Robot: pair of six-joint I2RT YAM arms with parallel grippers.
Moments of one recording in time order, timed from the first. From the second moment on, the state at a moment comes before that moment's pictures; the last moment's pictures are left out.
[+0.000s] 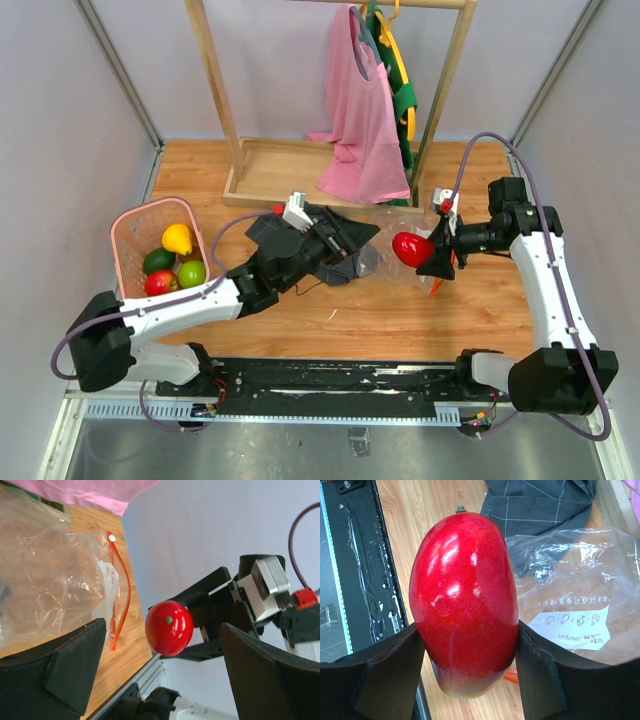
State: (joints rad) left arm -0.98 1.22 0.72 0.50 -0.21 -1.14; right arm -0.03 1.20 1.20 -1.27 -1.00 -1.07
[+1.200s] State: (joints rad) left arm -1.10 1.54 1.05 0.25 -0.33 -1.29; right arm 0.12 1.22 1.14 -1.07 -0.97 -0.84
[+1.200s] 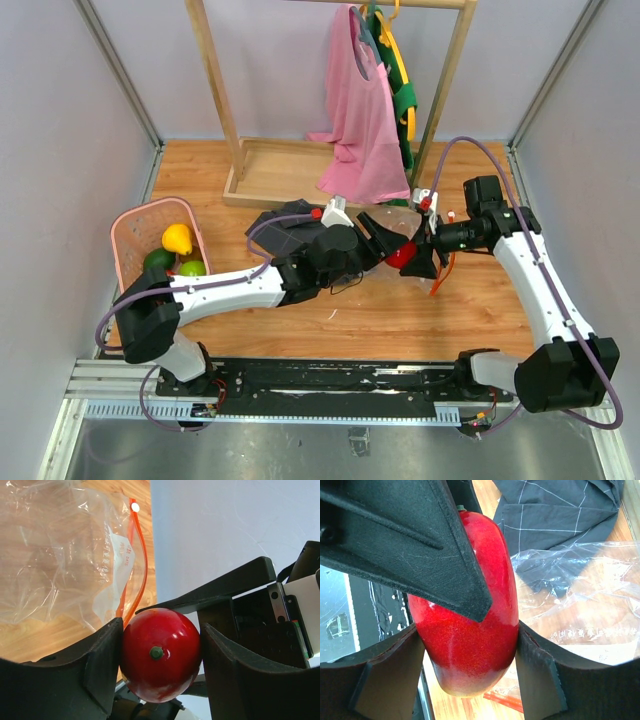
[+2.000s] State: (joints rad) left arm -1.10 1.21 0.78 0.32 -0.41 -0.89; right arm 0.12 1.10 1.09 -1.07 -0.99 -0.88
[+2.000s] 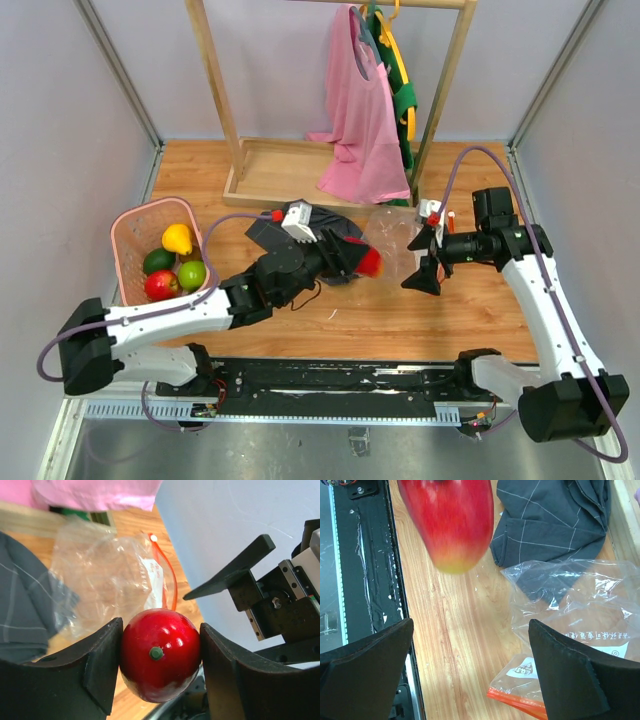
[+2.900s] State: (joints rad) left arm -0.54 0.98 1.27 -0.71 -0.60 -0.20; right arm 0.04 1.06 1.04 -1.07 -1.00 -0.92
